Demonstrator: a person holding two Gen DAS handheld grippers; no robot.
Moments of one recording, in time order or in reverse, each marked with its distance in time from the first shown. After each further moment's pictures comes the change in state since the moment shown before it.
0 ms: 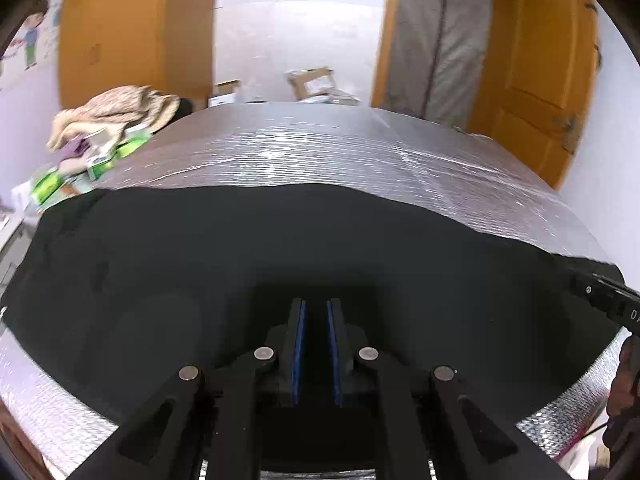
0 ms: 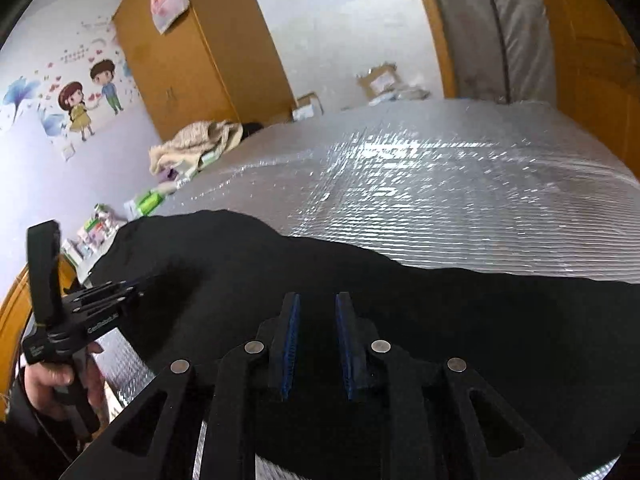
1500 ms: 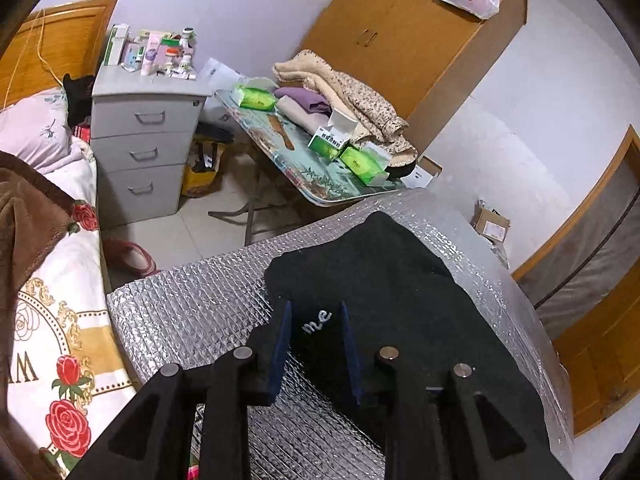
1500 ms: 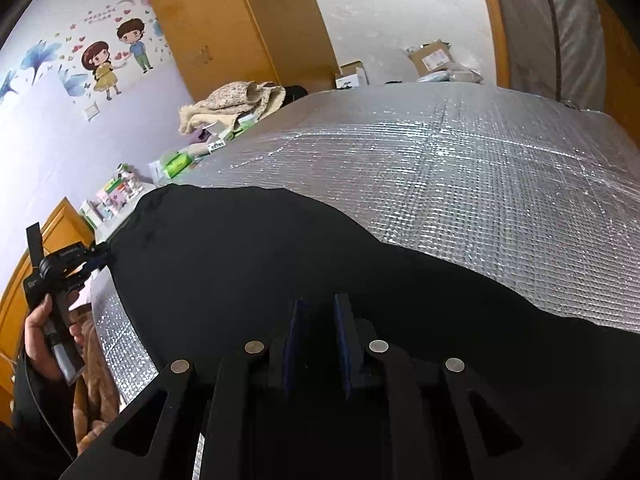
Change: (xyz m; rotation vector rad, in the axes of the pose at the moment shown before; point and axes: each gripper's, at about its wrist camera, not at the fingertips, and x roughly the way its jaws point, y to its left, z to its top) left arm -0.066 0.250 -0.051 -0.800 -0.210 0.207; right arm 0.055 0.054 0.019 -0.106 0.100 0.095
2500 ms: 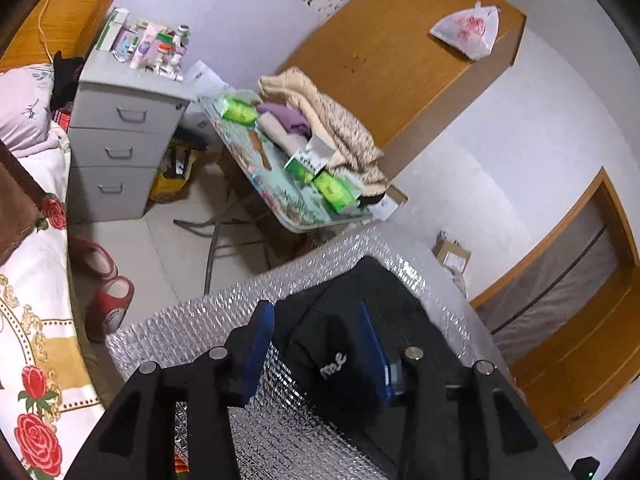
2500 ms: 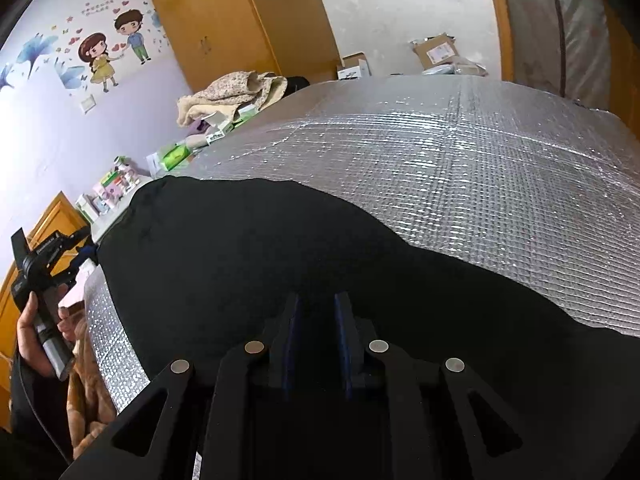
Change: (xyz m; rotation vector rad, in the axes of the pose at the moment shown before) left arm -0.002 0.034 0.019 -0.073 -0.050 -0.172; right arm 0.024 0.014 0.004 -0.009 0.028 -0.003
